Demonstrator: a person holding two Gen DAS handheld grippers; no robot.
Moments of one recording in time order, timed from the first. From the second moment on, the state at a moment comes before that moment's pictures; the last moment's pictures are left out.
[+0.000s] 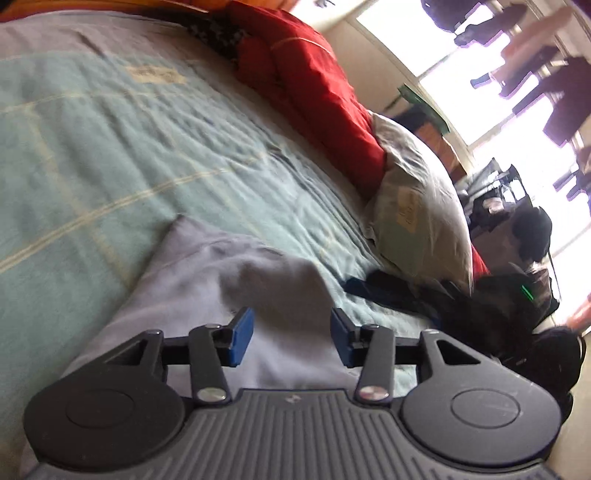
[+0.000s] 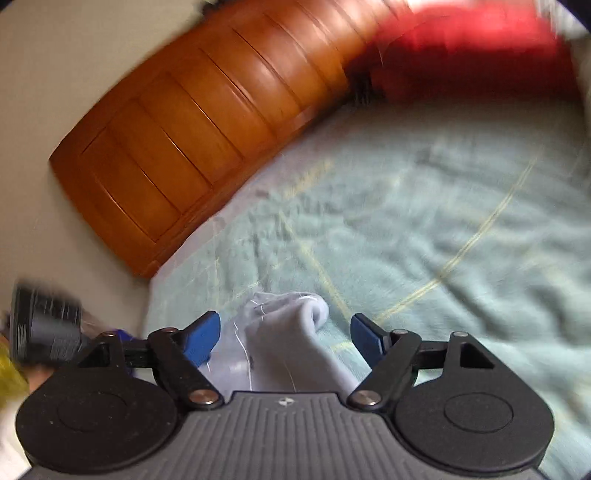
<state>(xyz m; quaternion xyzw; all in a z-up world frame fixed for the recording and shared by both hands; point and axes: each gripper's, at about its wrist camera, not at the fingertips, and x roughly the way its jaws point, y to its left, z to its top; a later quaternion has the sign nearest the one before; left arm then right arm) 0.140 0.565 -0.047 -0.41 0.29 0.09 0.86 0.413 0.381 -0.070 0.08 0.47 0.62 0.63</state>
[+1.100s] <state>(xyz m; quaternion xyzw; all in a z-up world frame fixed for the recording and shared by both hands) 0.122 0.544 -0.046 -0.38 0.29 0.05 0.88 0.385 0.415 -0.072 -0.04 0.40 0.68 0.61</state>
